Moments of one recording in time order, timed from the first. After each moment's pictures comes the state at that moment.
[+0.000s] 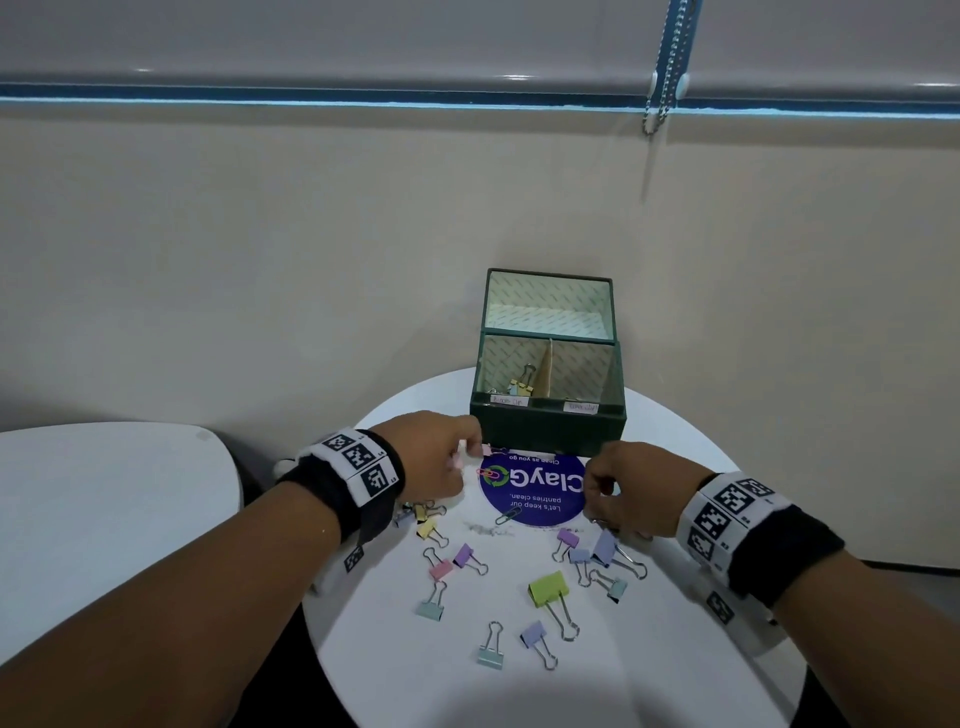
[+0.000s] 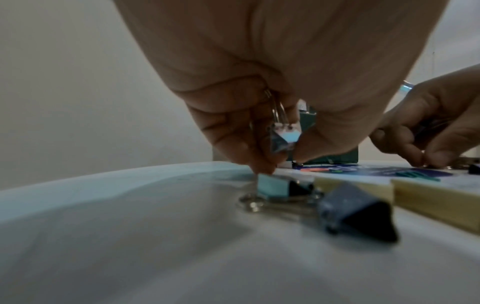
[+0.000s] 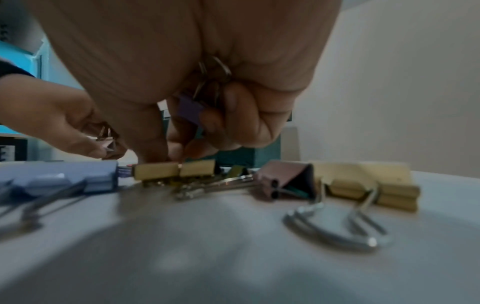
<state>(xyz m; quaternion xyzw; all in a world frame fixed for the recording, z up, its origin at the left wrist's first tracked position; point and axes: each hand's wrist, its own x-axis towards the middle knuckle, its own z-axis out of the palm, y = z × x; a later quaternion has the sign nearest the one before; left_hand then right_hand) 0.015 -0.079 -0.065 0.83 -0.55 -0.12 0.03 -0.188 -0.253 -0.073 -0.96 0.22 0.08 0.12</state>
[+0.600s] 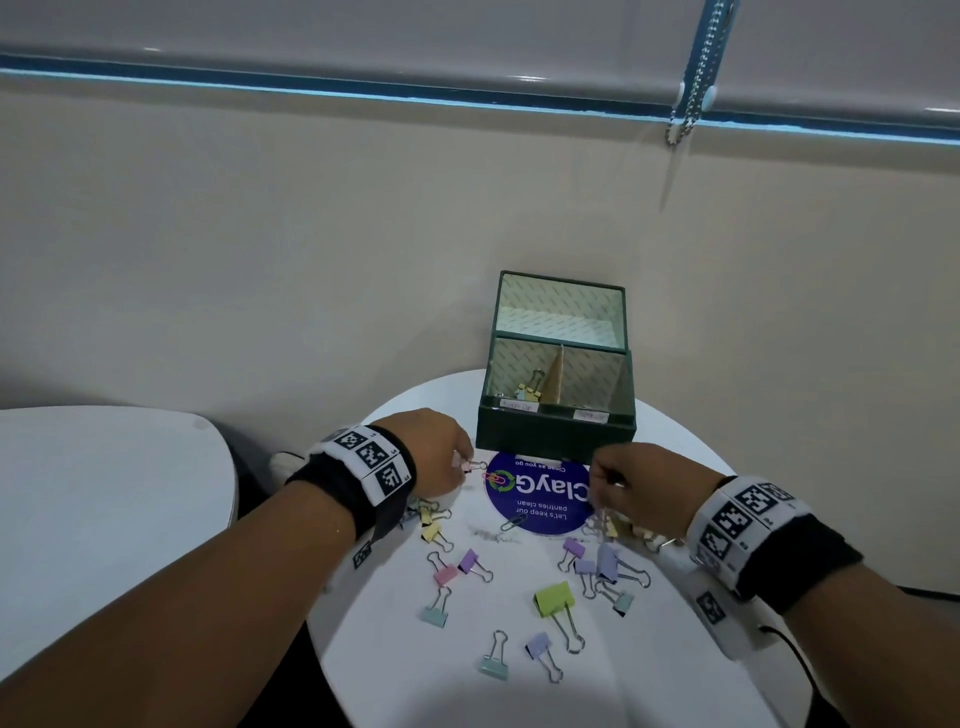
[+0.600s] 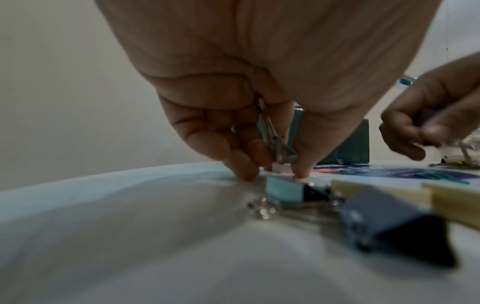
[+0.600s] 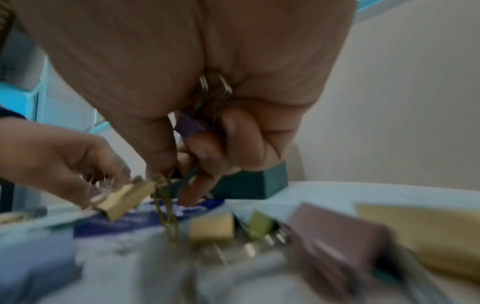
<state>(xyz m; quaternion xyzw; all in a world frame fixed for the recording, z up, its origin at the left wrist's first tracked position) 0.023 -0.082 -0.064 0.85 -0.52 -0.10 -0.01 -0.182 -0.254 -0.065 -0.95 0.24 0.07 0.16</state>
